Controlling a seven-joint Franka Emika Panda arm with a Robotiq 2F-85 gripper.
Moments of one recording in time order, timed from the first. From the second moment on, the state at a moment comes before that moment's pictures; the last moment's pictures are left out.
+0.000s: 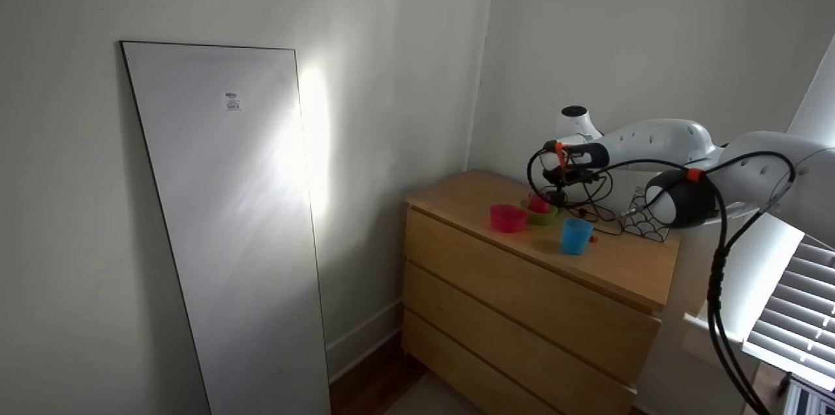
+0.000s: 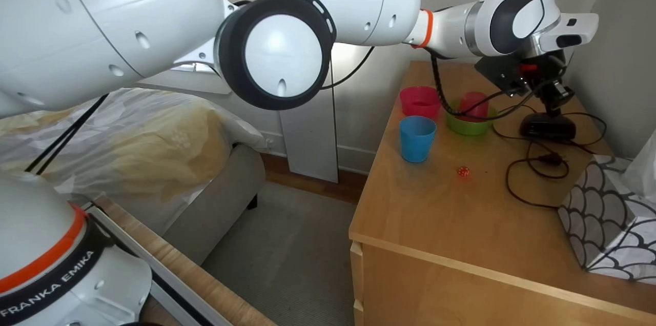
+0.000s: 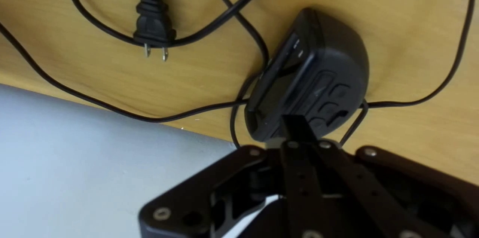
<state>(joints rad) -0.49 1.42 -0.31 -0.46 -0.04 2.29 0.55</state>
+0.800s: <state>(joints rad) -0.49 1.43 -0.31 -0.46 -0.04 2.34 0.55</state>
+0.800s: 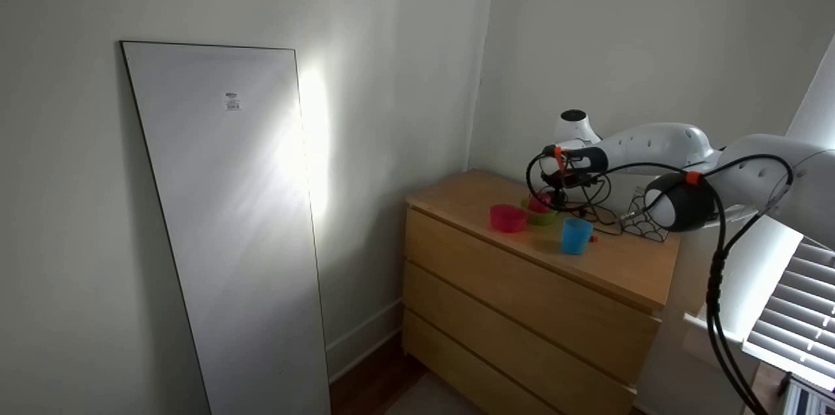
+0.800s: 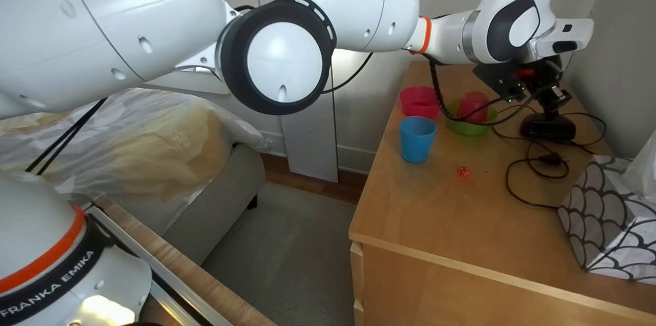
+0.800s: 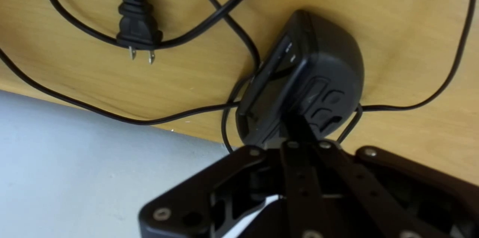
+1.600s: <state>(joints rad) -0.49 1.43 -0.31 -0.46 -0.07 2.31 0.47</state>
